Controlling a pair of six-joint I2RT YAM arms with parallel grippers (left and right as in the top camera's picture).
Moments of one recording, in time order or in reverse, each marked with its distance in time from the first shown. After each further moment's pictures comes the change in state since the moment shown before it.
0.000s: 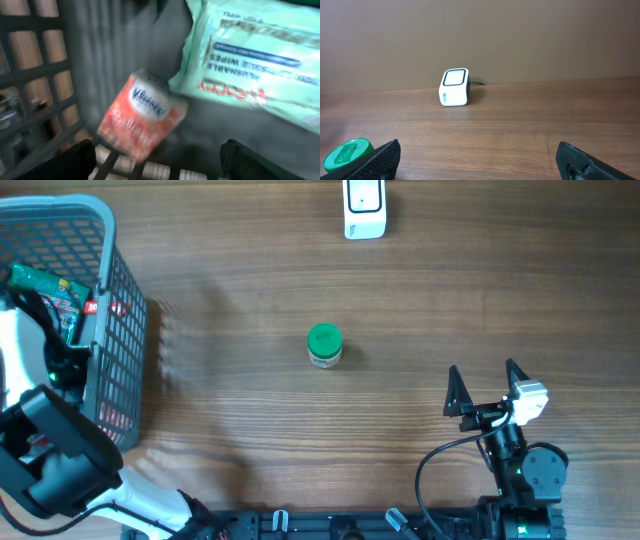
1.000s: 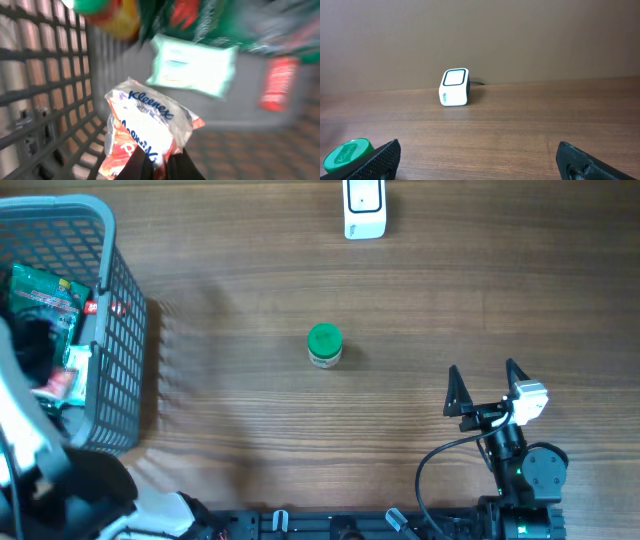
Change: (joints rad) left arm 0.000 -0.174 0.376 -0.234 -0.013 0.032; right arm 0.000 0.000 0.000 0.000 0.000 0.000
